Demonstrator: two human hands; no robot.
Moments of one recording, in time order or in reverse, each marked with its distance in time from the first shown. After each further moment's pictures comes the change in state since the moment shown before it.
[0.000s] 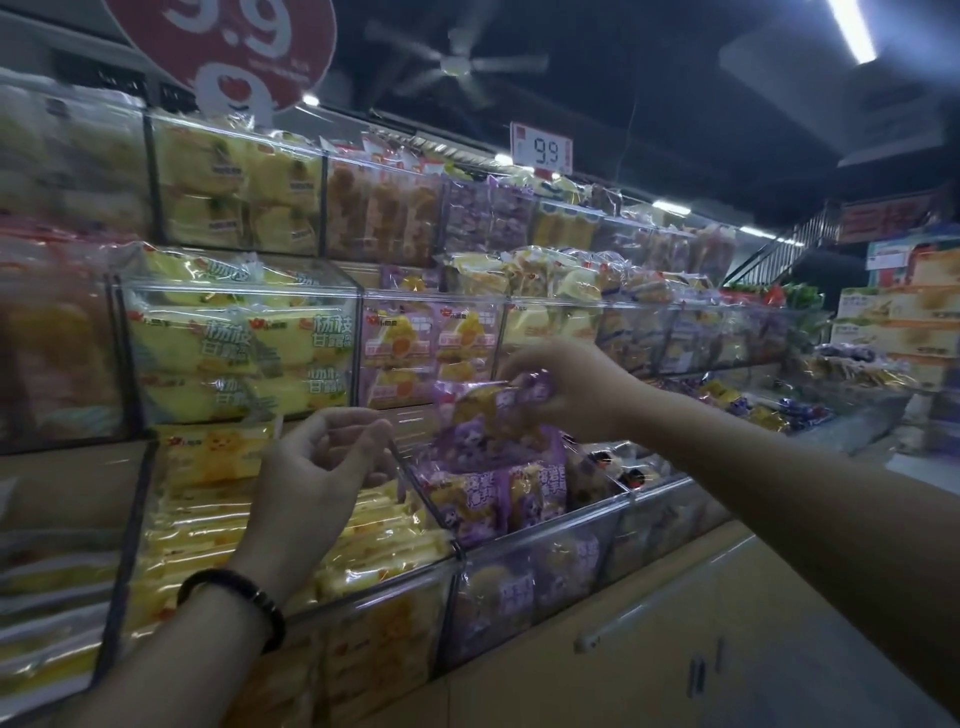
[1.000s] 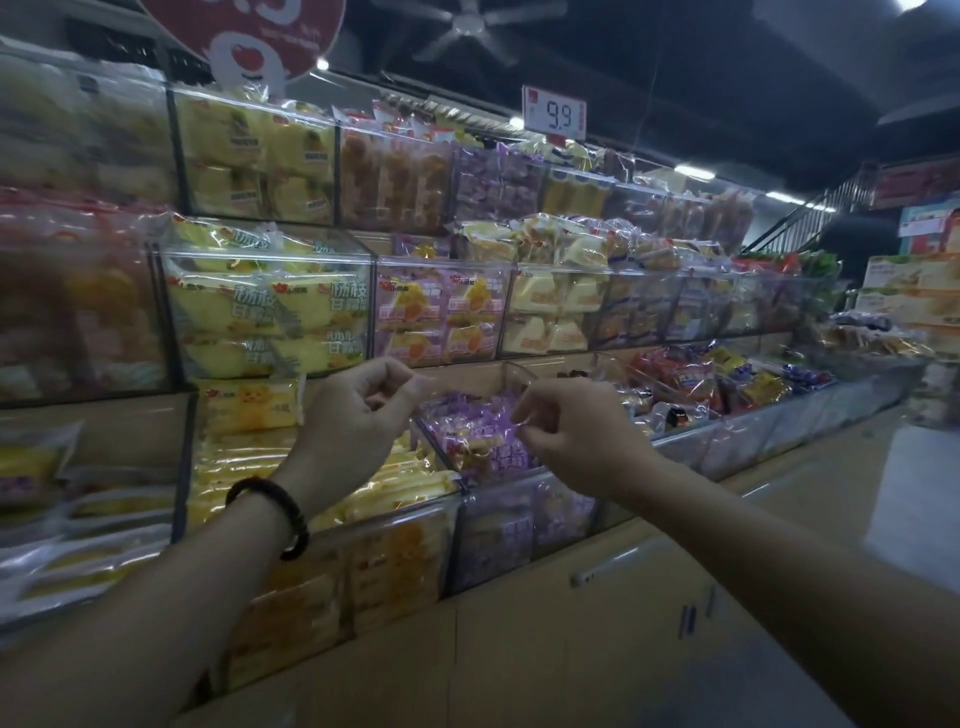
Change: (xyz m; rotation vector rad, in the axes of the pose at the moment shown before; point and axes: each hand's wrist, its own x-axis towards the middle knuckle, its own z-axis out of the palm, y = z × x) left_hand -0.017 0.043 0.007 0.274 -0.217 0.099; right_hand -0.083 -0.038 0.046 0.124 0.156 0.172
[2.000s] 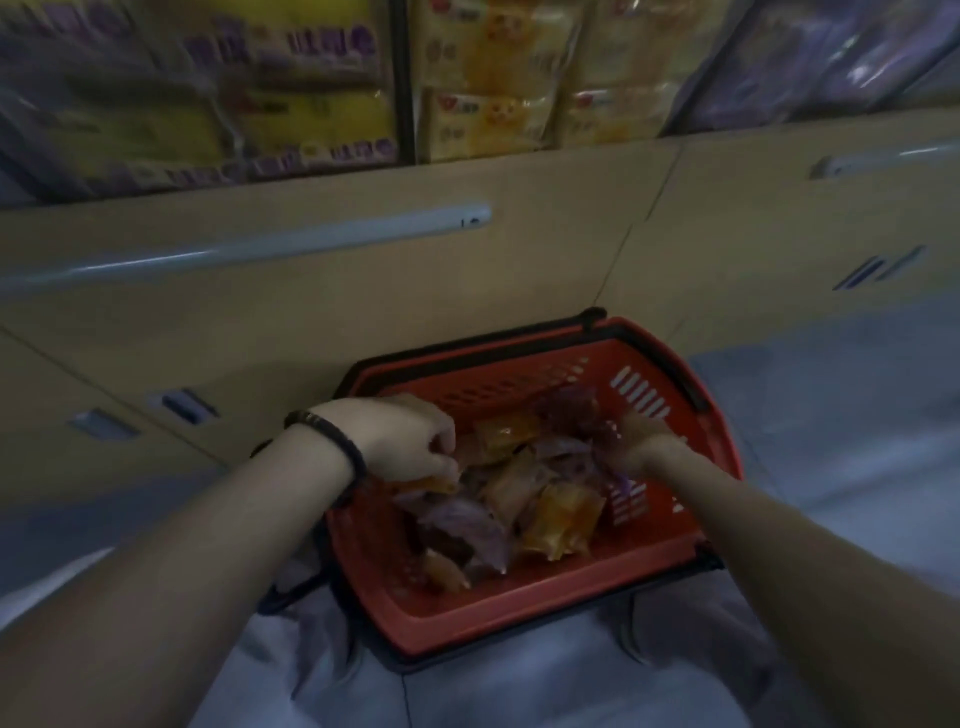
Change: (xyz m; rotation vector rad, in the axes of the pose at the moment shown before) left_hand -0.329 -0.158 -0.043 0.655 -1.399 -0.814; right_hand -0.343 0.058 0.323 -0.257 -1.279 0.514
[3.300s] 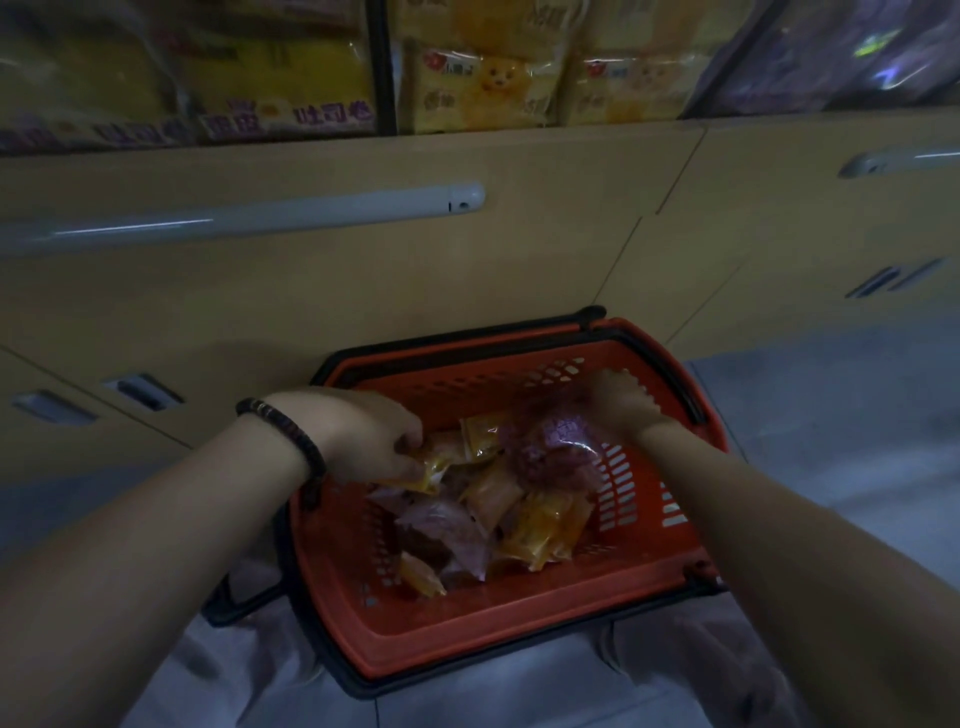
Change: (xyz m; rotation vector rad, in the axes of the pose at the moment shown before) left_hand 0.021 -0.014 -0.001 0.075 -0.043 -0.046; right_hand 0.028 -0.032 -0.044 -0.127 0.228 -0.236
